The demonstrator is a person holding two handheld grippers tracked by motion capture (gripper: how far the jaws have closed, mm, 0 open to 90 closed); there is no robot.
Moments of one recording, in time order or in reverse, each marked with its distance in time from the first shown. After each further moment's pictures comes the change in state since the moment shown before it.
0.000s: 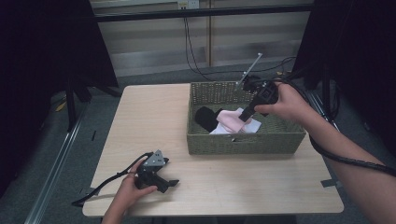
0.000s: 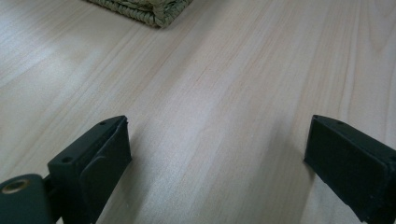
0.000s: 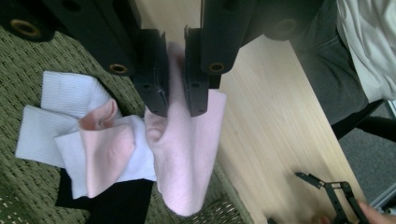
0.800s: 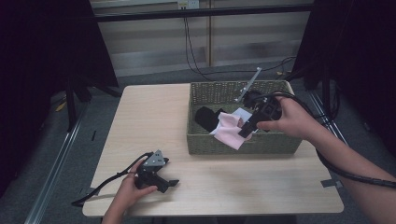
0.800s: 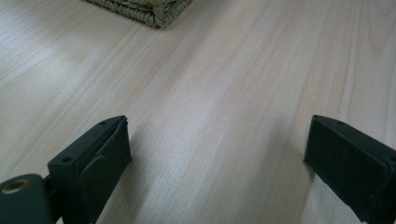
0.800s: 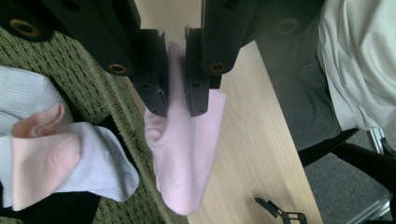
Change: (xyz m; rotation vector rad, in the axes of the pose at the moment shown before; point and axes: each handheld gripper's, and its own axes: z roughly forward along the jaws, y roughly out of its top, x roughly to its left) left arm 0.000 0.000 0.000 0.000 0.000 0.000; right arm 0.036 -0.021 0.007 0.013 0.073 -0.087
